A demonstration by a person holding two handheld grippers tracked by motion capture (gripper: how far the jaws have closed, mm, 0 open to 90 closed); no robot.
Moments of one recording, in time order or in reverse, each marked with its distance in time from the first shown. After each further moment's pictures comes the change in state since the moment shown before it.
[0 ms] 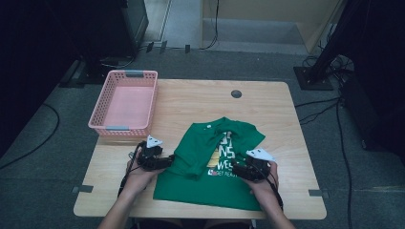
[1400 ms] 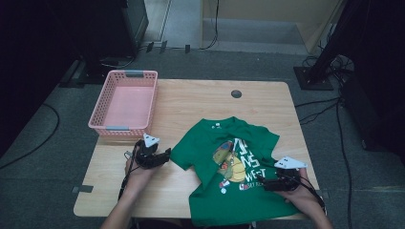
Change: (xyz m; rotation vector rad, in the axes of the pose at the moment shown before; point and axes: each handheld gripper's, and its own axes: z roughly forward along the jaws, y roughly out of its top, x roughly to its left) left arm -0.002 0.007 -0.009 -0.130 0.054 -0.074; right arm -0.098 -0.032 -0.032 0.079 0.183 -0.250
